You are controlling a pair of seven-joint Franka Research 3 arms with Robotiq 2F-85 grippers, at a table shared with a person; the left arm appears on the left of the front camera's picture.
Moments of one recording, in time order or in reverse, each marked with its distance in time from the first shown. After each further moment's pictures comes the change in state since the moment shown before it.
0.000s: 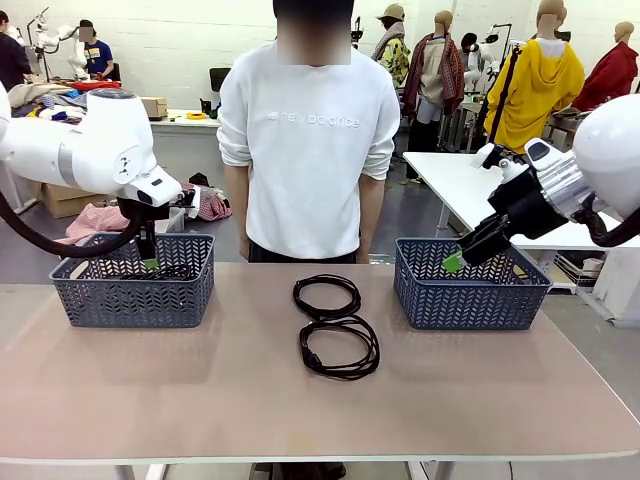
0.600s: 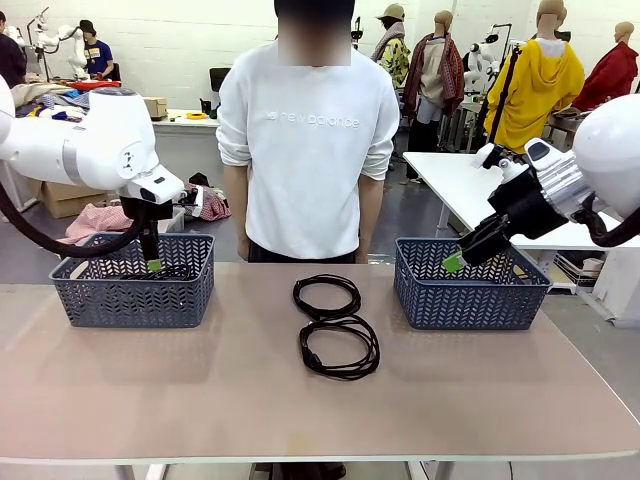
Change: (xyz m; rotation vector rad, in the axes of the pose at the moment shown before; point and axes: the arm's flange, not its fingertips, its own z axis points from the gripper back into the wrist) left arm 0.005 0.001 -0.001 -0.051 -0.023 0.012; right arm 0.000 0.000 0.000 0.000 0.000 0.000
